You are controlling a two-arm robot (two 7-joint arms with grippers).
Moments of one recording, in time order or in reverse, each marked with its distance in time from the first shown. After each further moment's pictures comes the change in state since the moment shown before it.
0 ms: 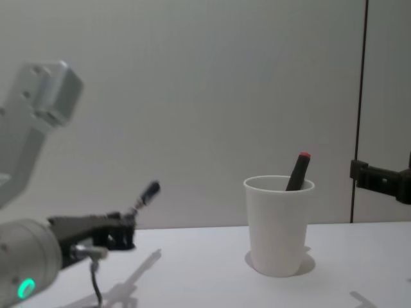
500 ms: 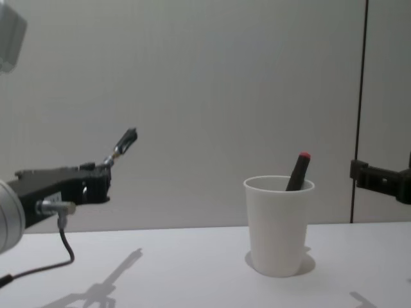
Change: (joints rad) left arm 0.040 0.053 -0.045 -0.082 -0.018 -0.115 0.009; right arm 0.000 0.000 0.000 0.000 0.000 0.000 0.000
